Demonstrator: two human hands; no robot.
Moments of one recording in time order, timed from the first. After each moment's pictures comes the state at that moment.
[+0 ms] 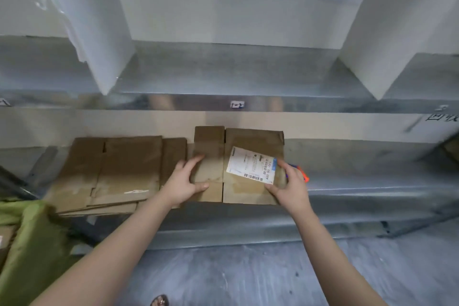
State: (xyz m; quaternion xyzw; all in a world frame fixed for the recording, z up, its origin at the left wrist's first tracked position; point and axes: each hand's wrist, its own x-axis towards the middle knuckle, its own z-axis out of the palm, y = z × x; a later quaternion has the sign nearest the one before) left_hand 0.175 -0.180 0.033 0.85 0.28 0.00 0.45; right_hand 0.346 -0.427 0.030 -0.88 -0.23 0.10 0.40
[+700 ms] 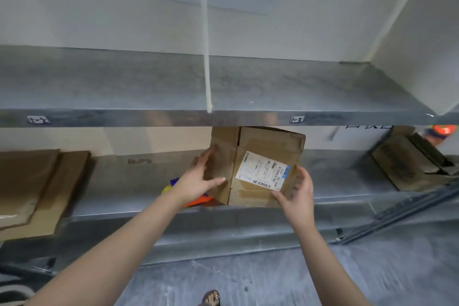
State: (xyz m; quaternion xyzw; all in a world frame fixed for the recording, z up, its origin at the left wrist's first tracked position) left_hand 0.420 -0.400 0.053 0.86 0.19 0.03 0.48; right_hand 0.543 -0.651 0.034 -0.86 -0.15 0.02 0.48
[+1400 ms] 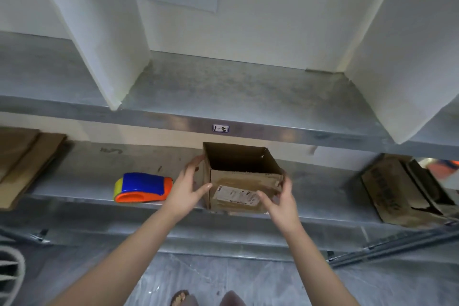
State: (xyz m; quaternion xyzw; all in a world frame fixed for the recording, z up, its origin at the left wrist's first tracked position) left_hand 0.494 -0.514 0.028 0.84 0.29 0.15 0.44; right_hand 0.659 -0.724 0.028 -0.78 -0.25 0.23 0.52
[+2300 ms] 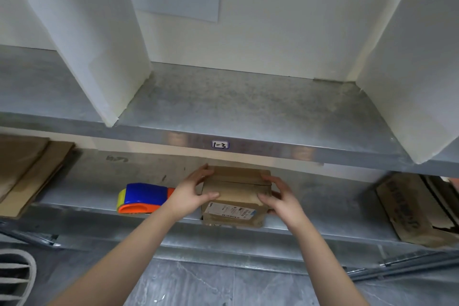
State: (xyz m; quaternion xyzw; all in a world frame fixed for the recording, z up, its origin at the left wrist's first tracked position) left_hand 0.512 -0.489 0.035 0.83 0.26 0.10 0.49; right_hand 0.699 -0.694 0.038 -0.76 -0.28 0.31 0.49
